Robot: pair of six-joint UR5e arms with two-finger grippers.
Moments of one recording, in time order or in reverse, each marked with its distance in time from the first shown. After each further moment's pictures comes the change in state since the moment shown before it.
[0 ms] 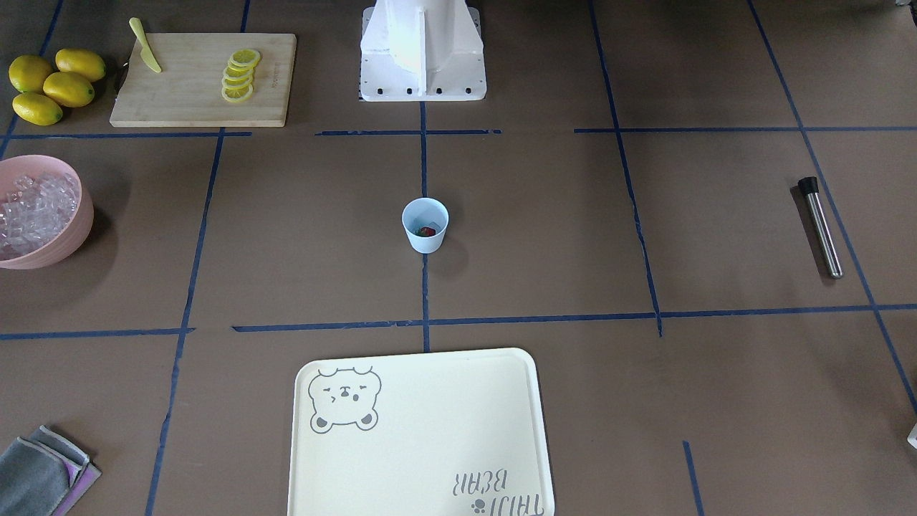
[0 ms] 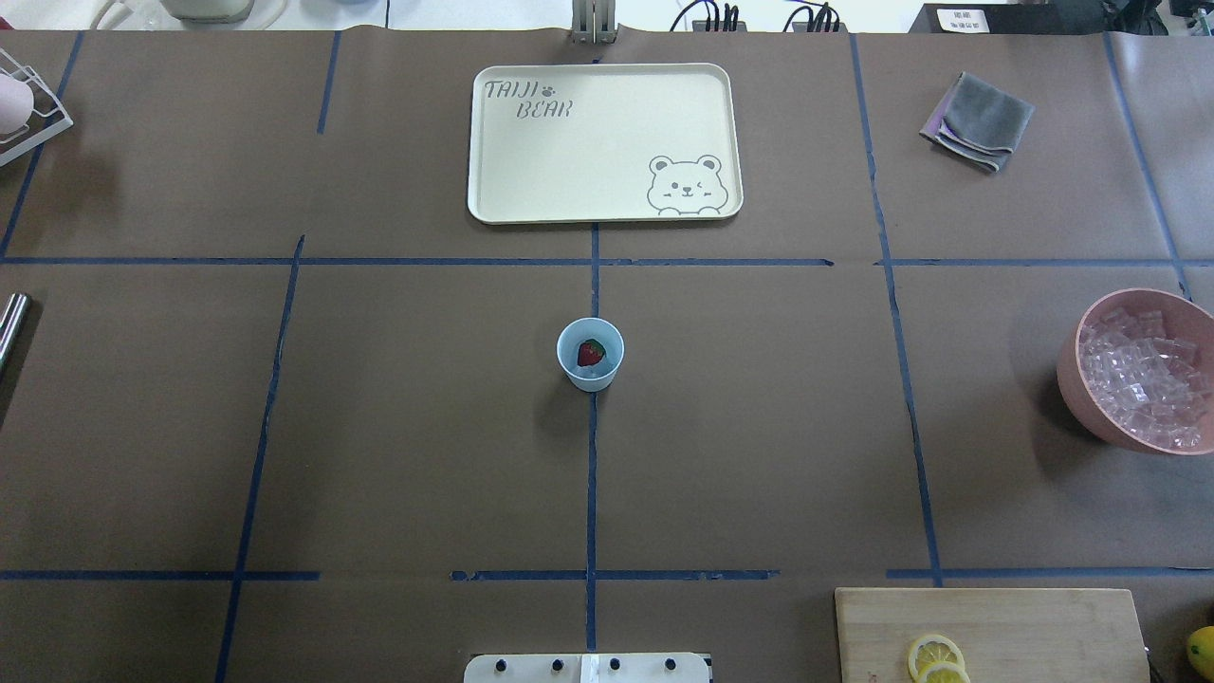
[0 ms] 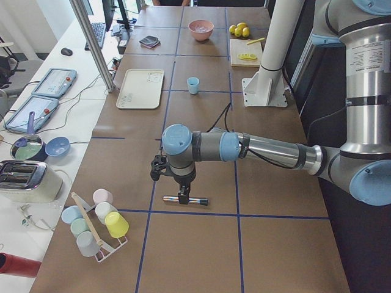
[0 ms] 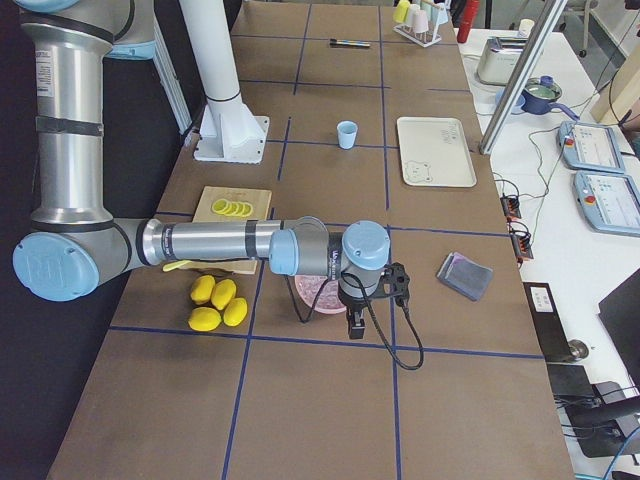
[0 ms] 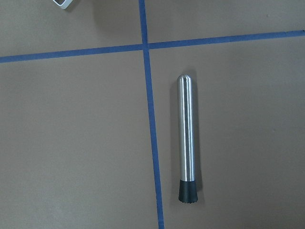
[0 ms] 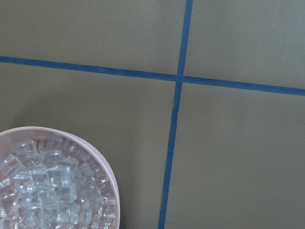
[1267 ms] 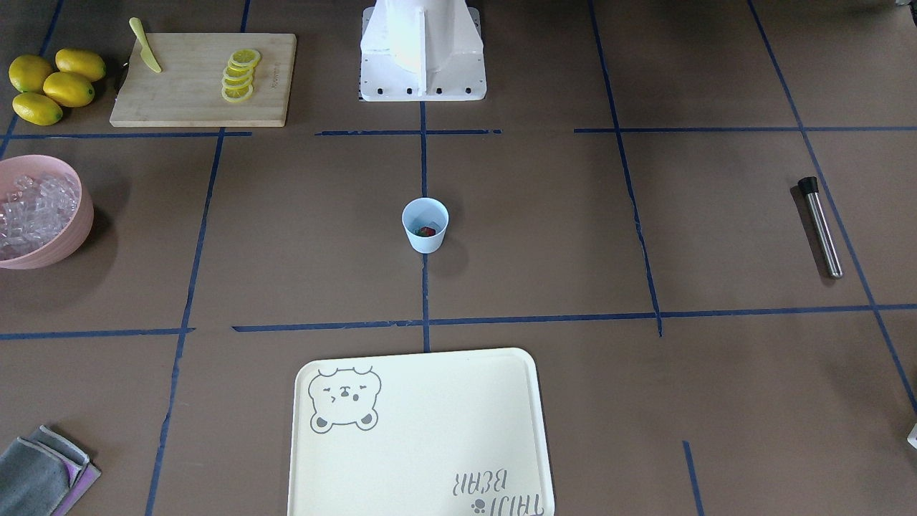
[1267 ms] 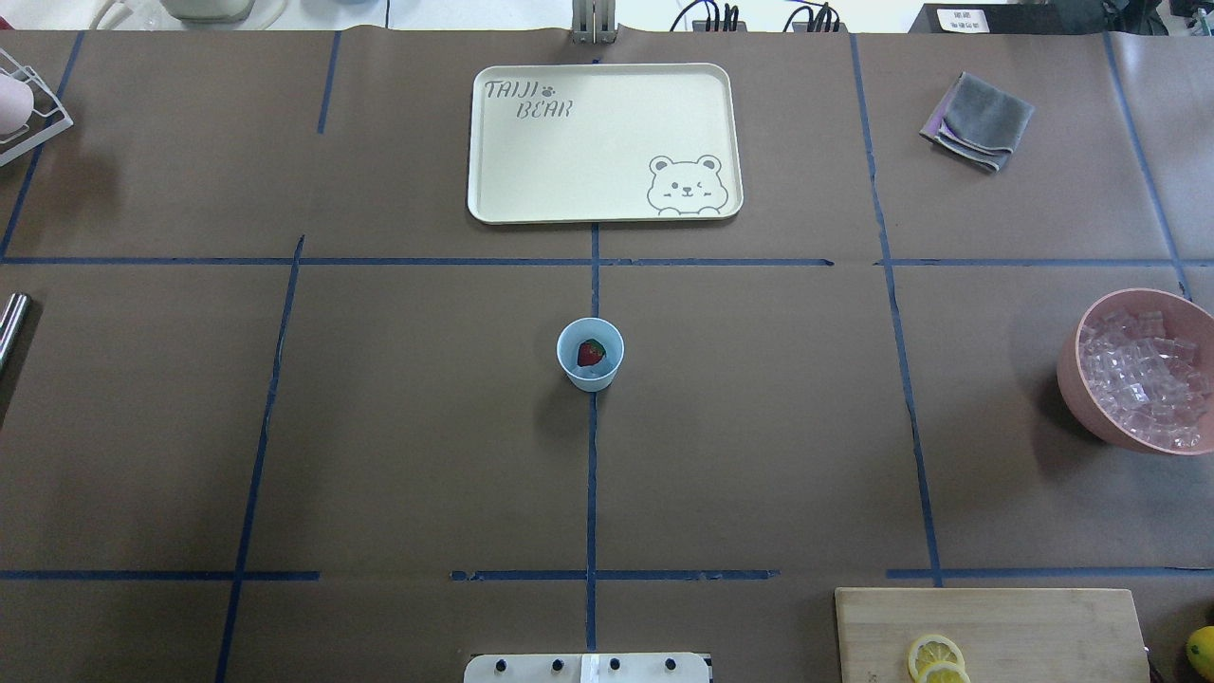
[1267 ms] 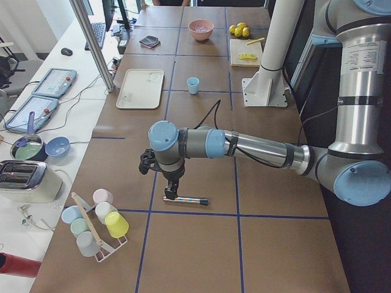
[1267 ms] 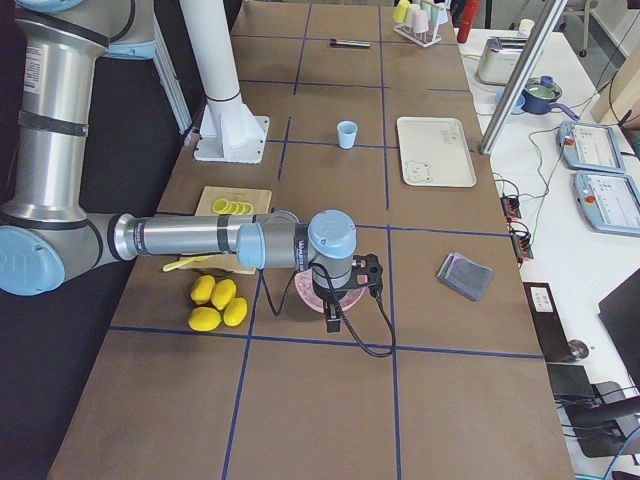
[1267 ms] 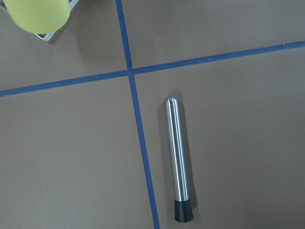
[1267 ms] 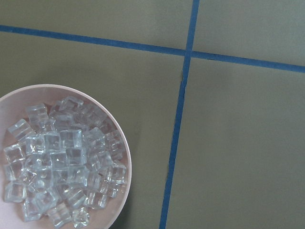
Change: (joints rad) left arm -0.002 -0.088 0.058 0.014 -0.022 0.089; right arm -0.011 -0.136 0.147 0.038 -0.017 0.016
